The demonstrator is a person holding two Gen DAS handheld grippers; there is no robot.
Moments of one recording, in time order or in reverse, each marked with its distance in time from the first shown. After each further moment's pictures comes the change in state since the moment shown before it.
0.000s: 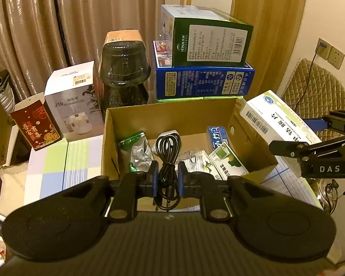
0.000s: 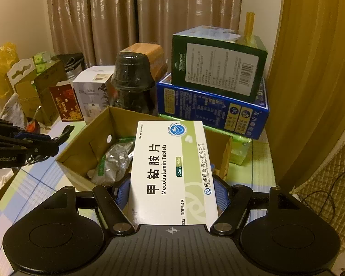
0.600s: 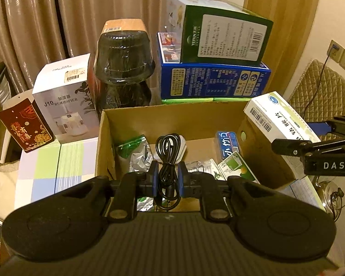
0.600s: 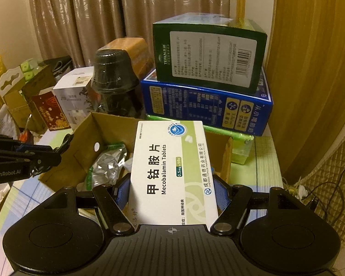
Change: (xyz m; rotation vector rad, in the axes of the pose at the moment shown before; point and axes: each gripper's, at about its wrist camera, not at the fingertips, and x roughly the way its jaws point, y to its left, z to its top) left arm 0.057 0.013 0.019 -0.033 0.034 0.000; right arm 0.049 -0.023 0.020 0.082 0.034 -0.004
